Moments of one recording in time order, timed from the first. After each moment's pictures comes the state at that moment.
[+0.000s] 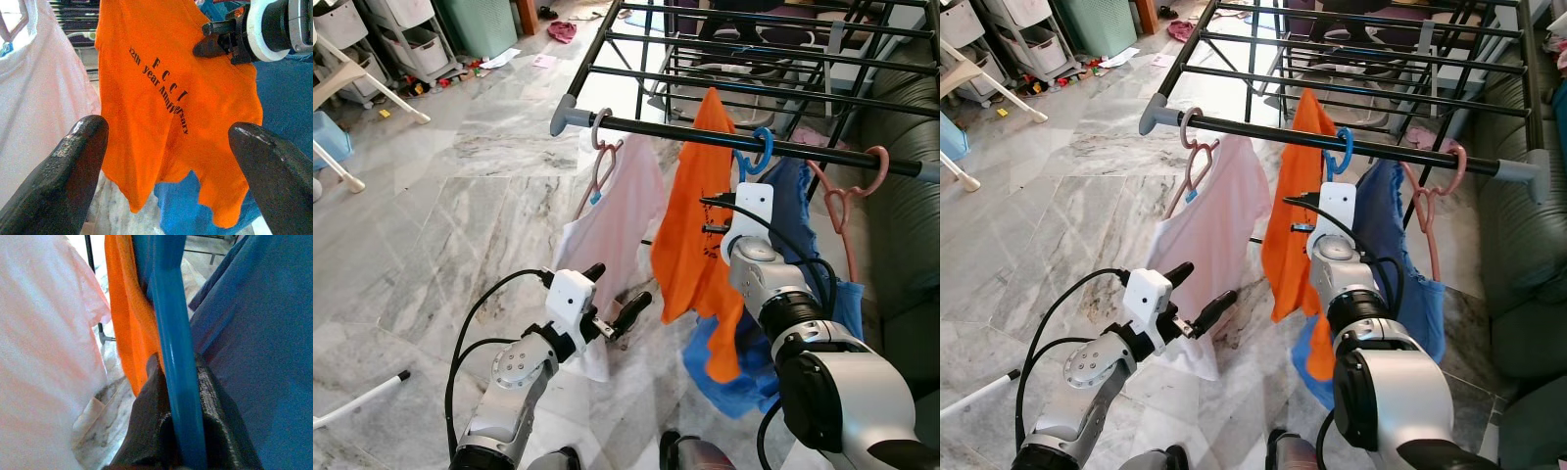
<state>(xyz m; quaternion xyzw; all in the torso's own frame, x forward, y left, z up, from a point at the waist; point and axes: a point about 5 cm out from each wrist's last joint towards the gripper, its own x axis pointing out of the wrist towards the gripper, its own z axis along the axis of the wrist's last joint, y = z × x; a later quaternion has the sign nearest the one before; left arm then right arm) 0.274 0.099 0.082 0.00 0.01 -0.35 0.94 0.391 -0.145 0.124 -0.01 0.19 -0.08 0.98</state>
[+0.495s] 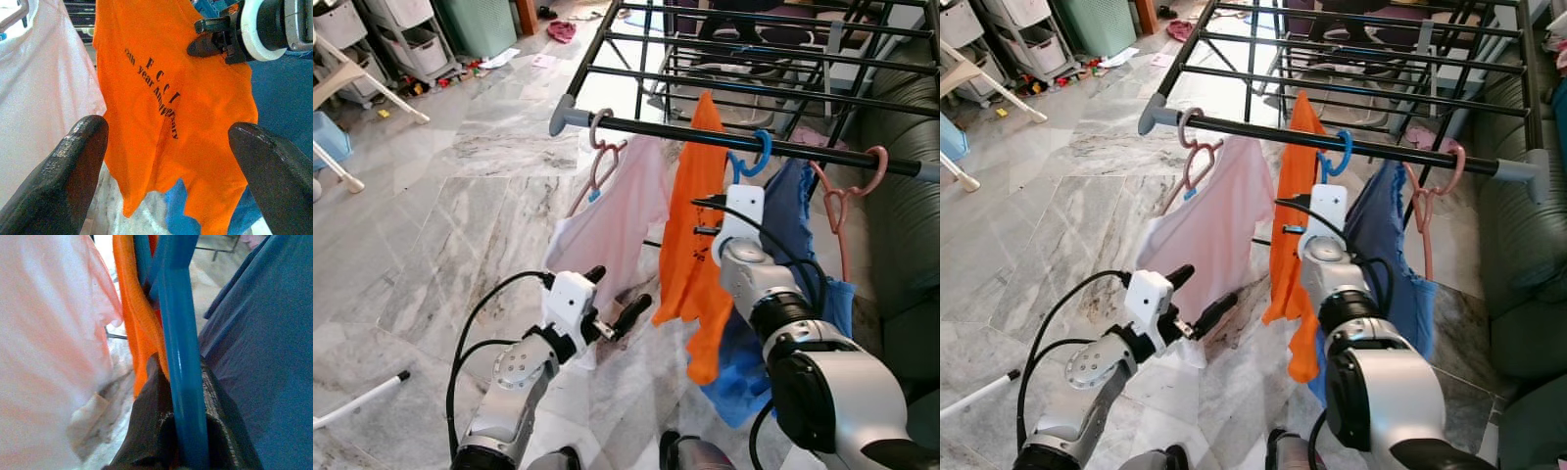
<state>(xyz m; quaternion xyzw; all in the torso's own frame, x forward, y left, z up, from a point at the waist) 0.274 0.098 0.079 0.00 0.01 -0.35 0.94 0.390 -0.131 0.124 -0.01 0.19 -0.09 0.98</state>
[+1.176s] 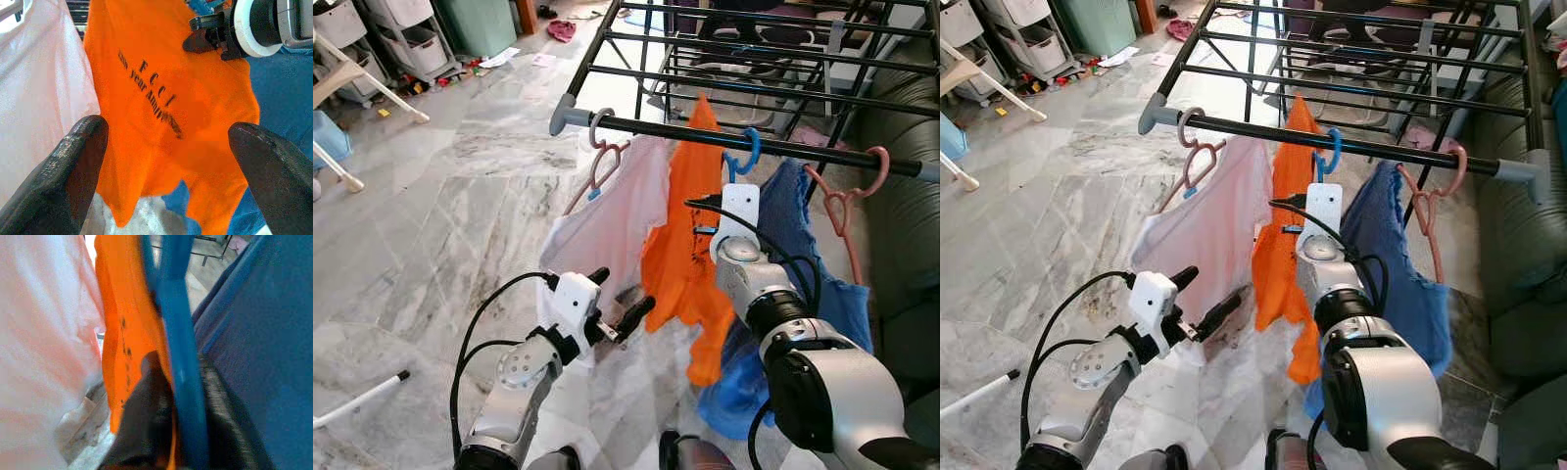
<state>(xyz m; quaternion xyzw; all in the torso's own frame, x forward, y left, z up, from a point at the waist) 0.273 0.094 0.077 0.00 0.02 -0.36 0.93 0.391 -0.132 0.125 -0.03 0.19 -0.10 0.98</state>
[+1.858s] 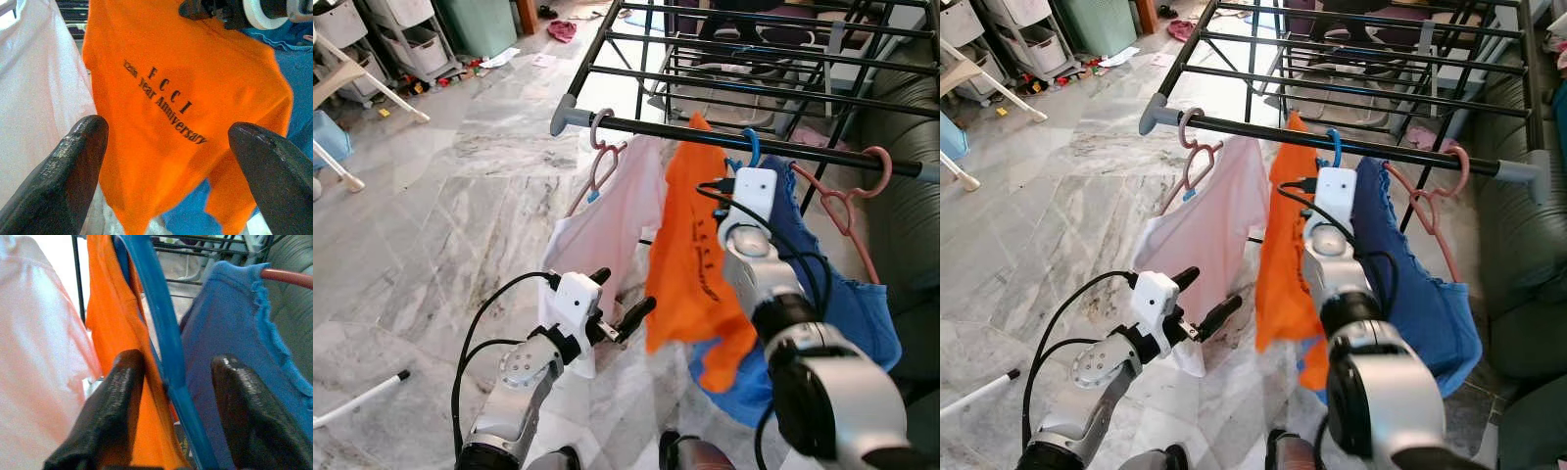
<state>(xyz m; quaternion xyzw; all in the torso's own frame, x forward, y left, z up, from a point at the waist) 0.274 0.094 0.076 0.00 0.02 -0.36 0.93 0.392 -0.141 0.143 -0.02 0.10 -0.12 0.99</state>
